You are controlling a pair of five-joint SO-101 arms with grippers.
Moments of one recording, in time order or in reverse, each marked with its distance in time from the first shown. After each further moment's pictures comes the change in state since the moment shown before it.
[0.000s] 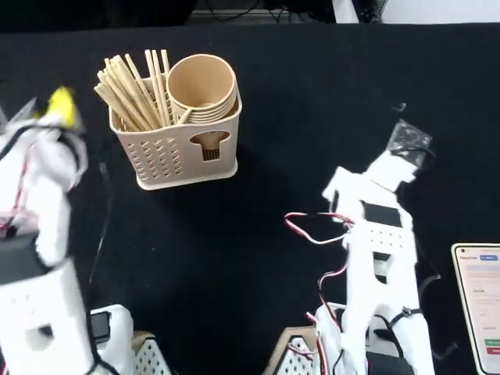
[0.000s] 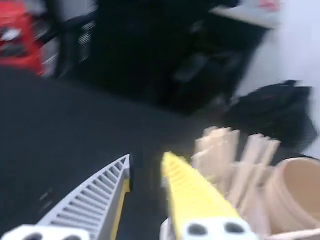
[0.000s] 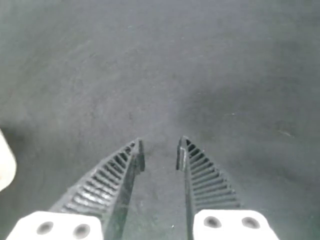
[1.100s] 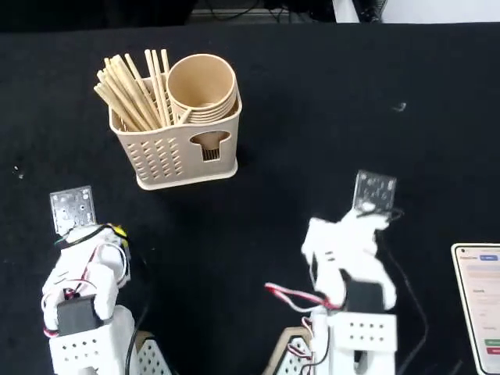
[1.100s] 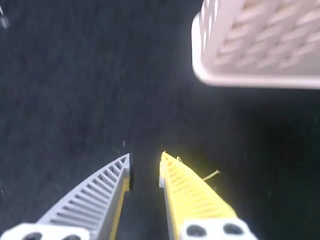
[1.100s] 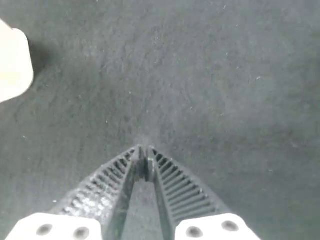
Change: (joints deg) left arm 2.7 -45.9 60.7 15.0 -11.0; right arm -7.2 -57.1 30.1 21.3 8.1
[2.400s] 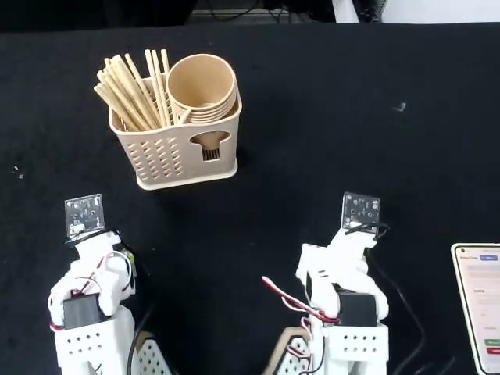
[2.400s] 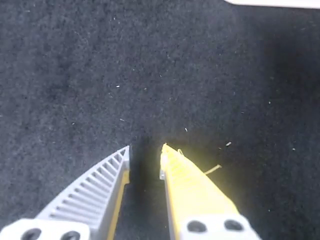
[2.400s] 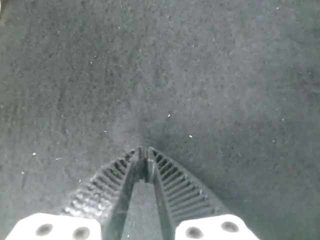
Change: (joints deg) left arm 0.1 0.1 7.6 3.9 0.0; right arm -1.3 -11.1 4.8 15.9 0.1
